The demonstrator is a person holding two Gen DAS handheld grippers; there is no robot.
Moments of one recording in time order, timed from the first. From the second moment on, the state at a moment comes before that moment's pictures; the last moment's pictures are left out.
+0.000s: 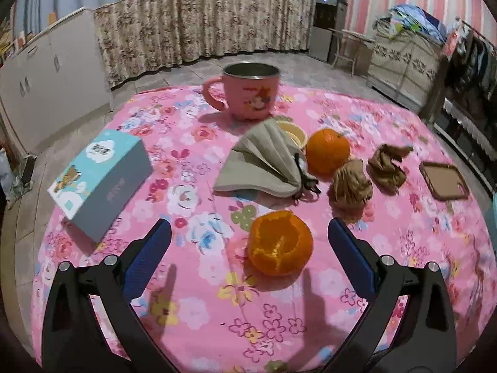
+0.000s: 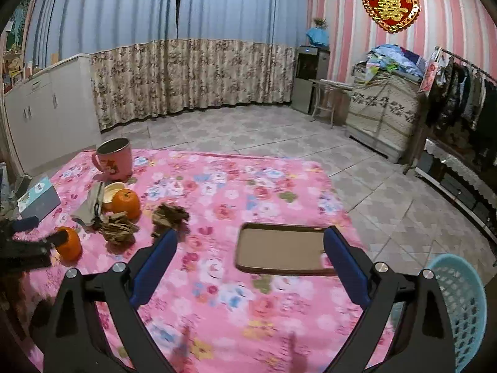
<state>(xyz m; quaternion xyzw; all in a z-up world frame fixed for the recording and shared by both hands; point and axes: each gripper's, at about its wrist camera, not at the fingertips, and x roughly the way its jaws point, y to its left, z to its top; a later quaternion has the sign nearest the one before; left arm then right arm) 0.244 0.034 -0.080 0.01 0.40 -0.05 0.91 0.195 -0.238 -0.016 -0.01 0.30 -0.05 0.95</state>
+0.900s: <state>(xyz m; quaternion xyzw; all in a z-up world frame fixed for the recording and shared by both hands) 0.263 0.056 -0.061 0.00 0.38 -0.05 0.92 0.268 -0.182 -0.077 -0.04 0.37 0.00 0.93</state>
